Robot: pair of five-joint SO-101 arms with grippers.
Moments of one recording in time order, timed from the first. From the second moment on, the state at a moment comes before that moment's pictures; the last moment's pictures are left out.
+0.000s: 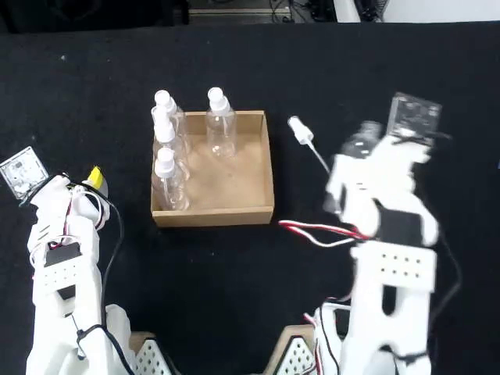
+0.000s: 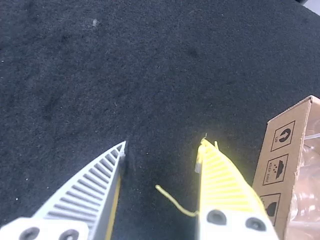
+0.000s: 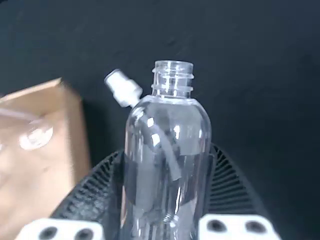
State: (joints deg) left arm -24.8 -47.8 78.5 10.3 12.4; right arm 12.1 -50.7 45.8 58.4 -4.4
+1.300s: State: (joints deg) left arm -24.8 -47.8 78.5 10.3 12.4; right arm 30.3 20.7 66.0 -73.8 12.4
